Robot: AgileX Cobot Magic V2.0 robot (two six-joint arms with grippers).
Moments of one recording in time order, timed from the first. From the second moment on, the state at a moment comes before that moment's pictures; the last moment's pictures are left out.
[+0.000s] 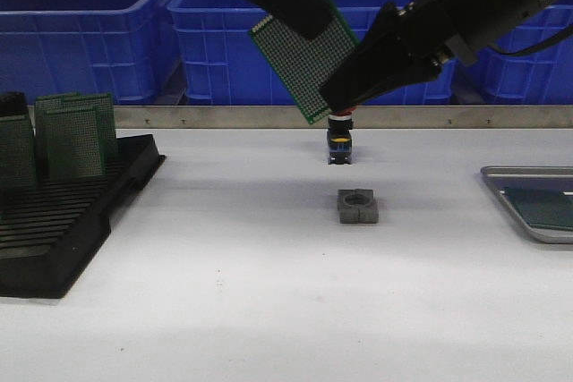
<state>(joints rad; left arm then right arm) -0.48 1.86 -1.68 -0.75 1.22 1.43 0.25 1.57 -0.99 1.13 0.80 -1.59</state>
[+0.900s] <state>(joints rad) -0.36 1.86 -1.68 -0.75 1.22 1.43 -0.10 1.63 -0.99 0.97 0.84 -0.91</state>
